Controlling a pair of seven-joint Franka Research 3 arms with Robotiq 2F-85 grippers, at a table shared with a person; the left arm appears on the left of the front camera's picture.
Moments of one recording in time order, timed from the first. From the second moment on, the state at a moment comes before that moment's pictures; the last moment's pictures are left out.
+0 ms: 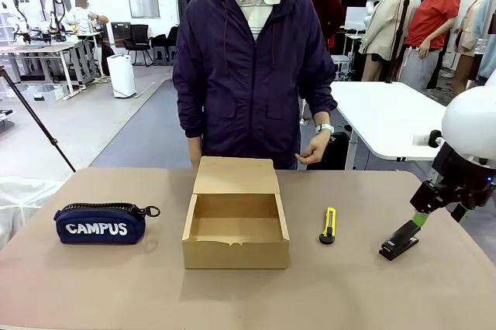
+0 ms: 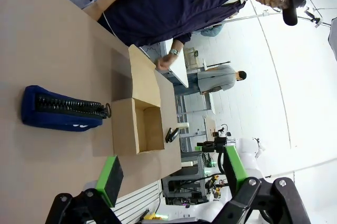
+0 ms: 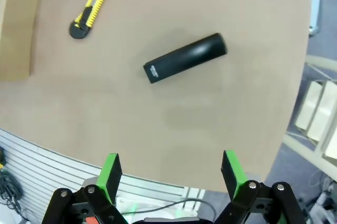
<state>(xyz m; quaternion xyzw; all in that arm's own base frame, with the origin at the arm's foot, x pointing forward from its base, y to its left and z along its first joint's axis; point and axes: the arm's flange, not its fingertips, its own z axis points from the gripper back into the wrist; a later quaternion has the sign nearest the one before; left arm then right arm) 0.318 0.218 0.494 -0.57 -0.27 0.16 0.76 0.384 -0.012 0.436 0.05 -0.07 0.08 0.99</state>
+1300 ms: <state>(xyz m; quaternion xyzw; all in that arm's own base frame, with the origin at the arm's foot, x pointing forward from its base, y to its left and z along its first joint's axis) 0.317 0.218 0.494 -0.57 -0.27 0.16 0.76 0.479 -0.027 0.356 0.04 -0.03 0.01 1.00</state>
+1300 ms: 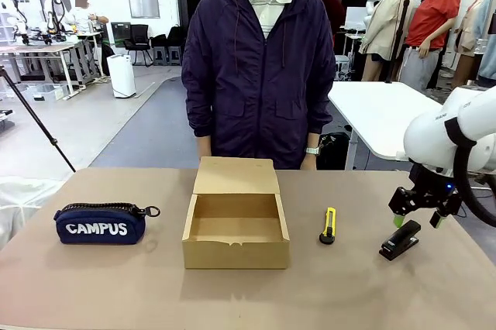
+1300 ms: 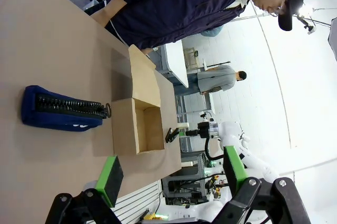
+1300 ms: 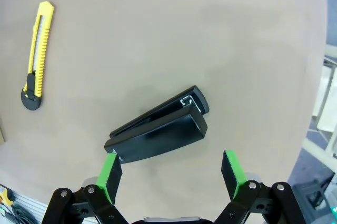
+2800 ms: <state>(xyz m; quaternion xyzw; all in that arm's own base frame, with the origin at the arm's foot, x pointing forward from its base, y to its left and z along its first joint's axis) 0.317 0.218 0.495 -0.57 -0.27 0.16 0.76 0.449 -0.016 0.378 0.02 -0.01 0.82 0.58</state>
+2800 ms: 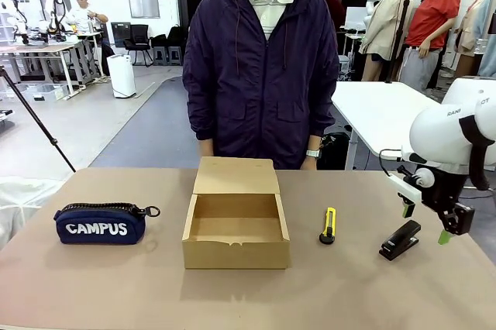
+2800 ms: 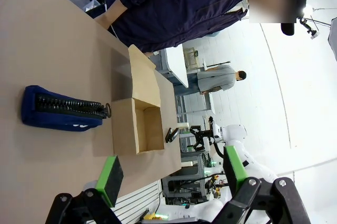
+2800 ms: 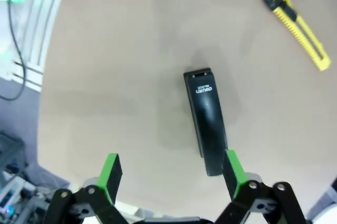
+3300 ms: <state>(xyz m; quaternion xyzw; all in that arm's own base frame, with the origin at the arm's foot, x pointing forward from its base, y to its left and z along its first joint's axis) 0.317 0.218 0.495 -0.57 -0.27 0.16 0.76 0.458 -0.005 0.374 0.00 -0.02 0.82 0.58</state>
